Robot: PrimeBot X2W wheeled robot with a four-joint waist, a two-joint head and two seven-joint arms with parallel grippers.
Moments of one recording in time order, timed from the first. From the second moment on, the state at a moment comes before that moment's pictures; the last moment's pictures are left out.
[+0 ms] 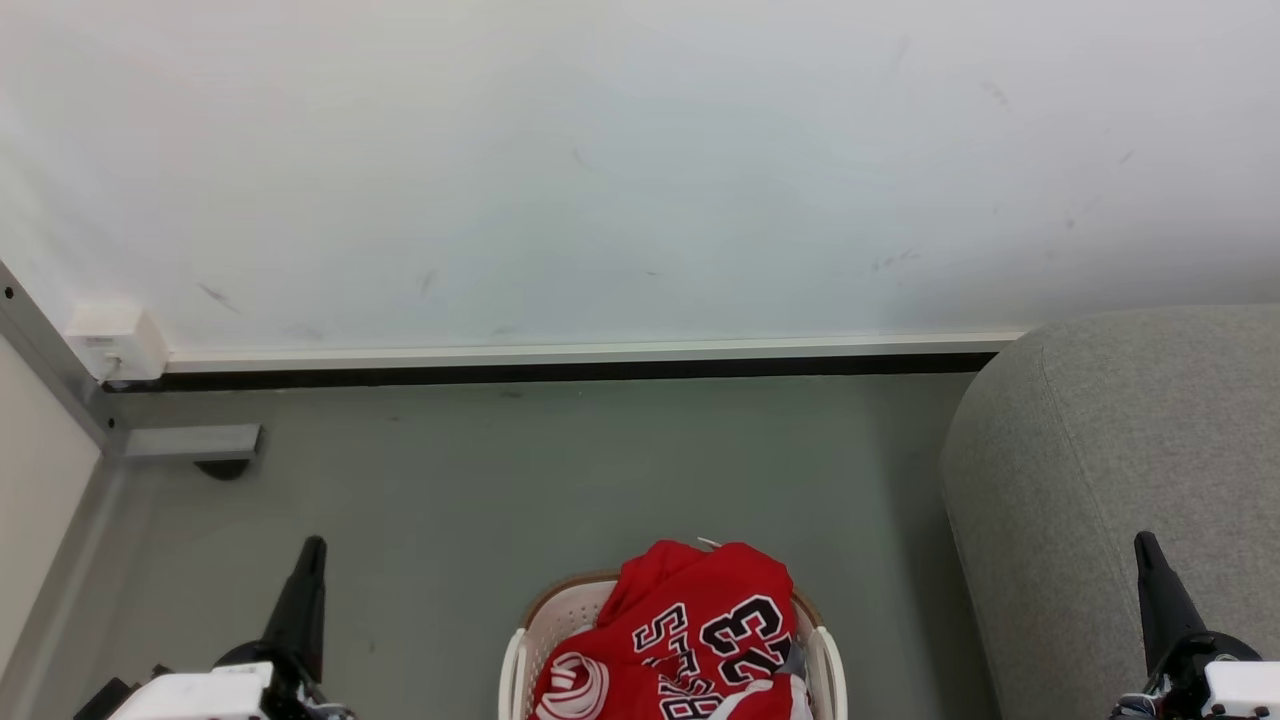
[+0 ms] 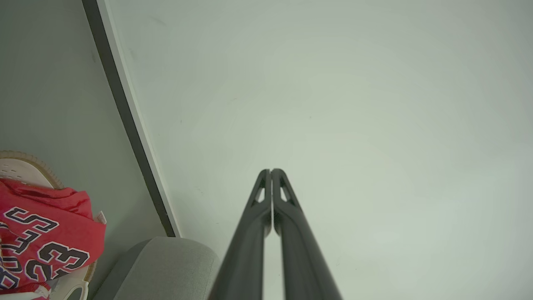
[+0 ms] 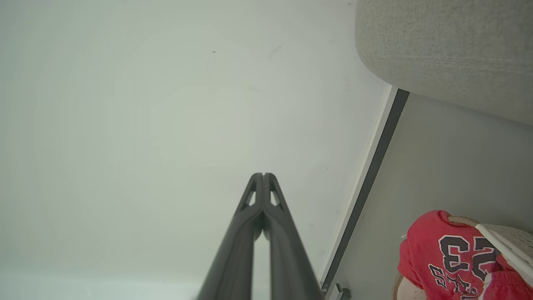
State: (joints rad) left arm -0.10 0.05 0.11 0.25 -1.61 -0.13 0.11; right arm -0.10 -0.05 -0.11 0.25 1.61 0.13 0.11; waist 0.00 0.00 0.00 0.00
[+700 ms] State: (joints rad) left arm -0.08 0.04 0.08 0.28 -1.60 -0.13 0.09; right arm -0.07 -0.03 -0.11 0.27 1.60 0.13 0.09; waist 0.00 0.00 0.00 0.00
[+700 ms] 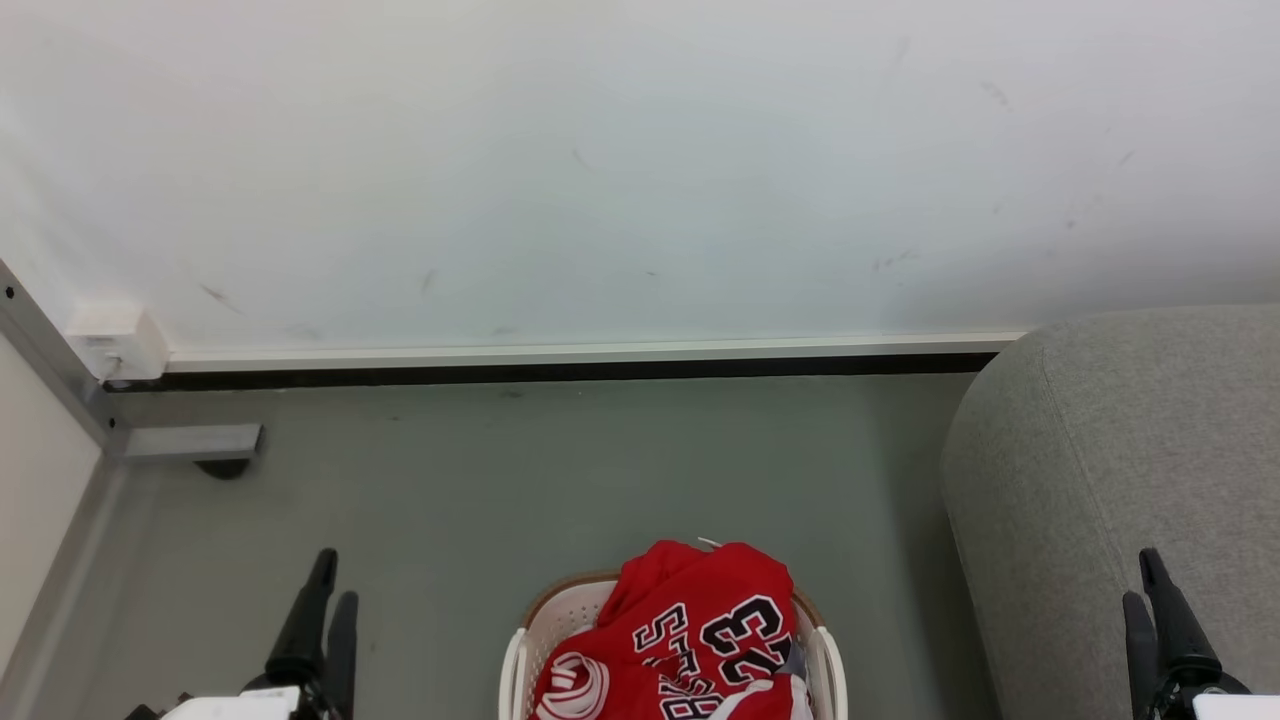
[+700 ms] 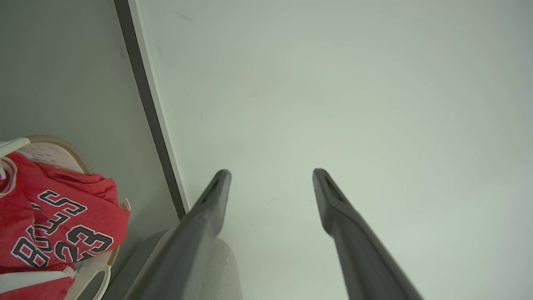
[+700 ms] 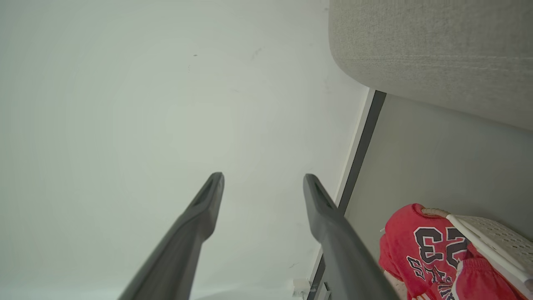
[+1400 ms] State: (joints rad) left arm -0.08 0.04 0.02 0.26 -1.29 -0.06 0.00; right arm -0.02 -0.04 -0.09 0.16 1.10 0.13 0.00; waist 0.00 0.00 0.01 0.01
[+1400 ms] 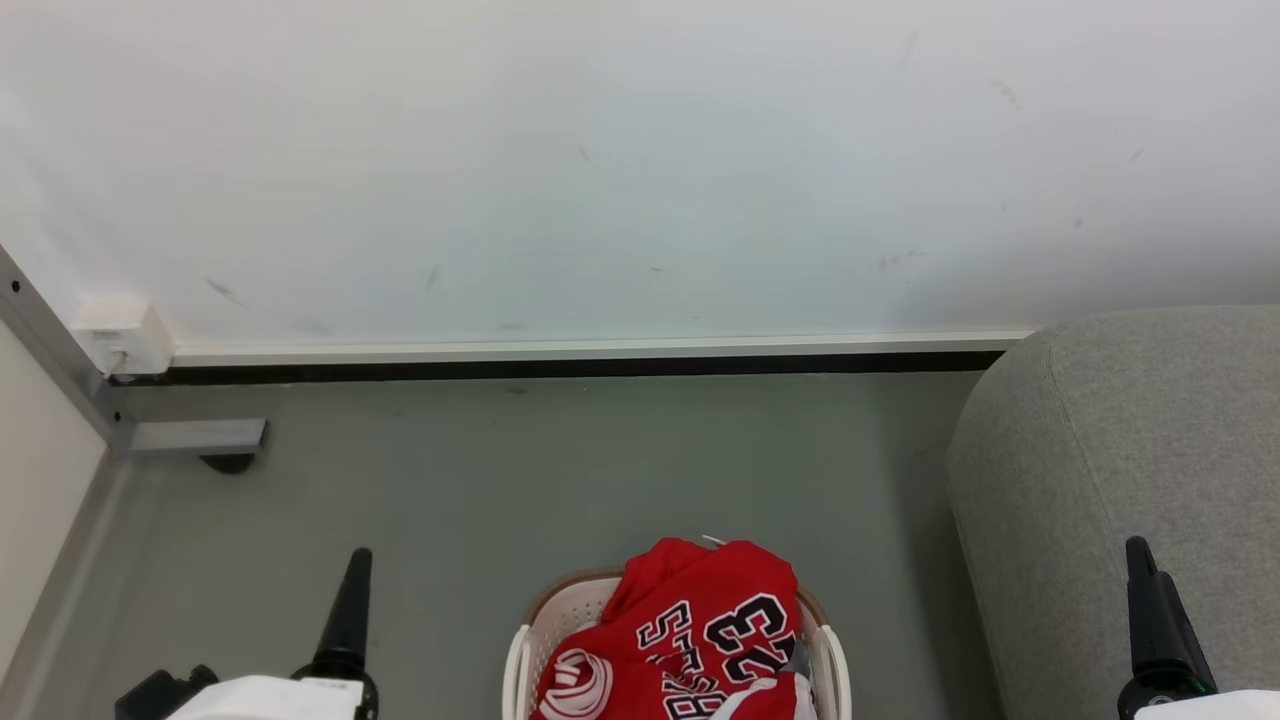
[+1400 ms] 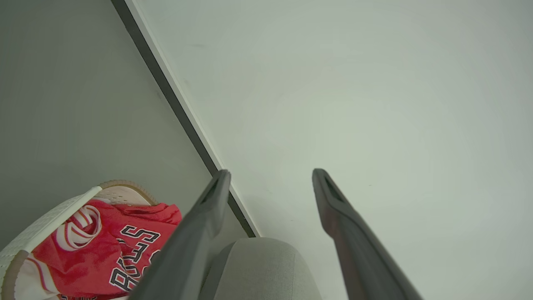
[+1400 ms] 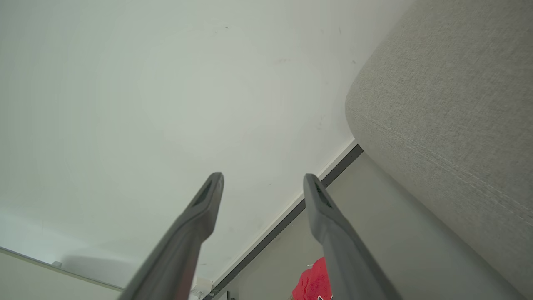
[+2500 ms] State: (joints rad) left arm -0.07 0.04 -0.02 0.24 -0.70 -0.01 -0.11; right arm 0.01 -0.08 -0.02 0.12 0.58 0.13 -0.12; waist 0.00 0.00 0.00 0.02
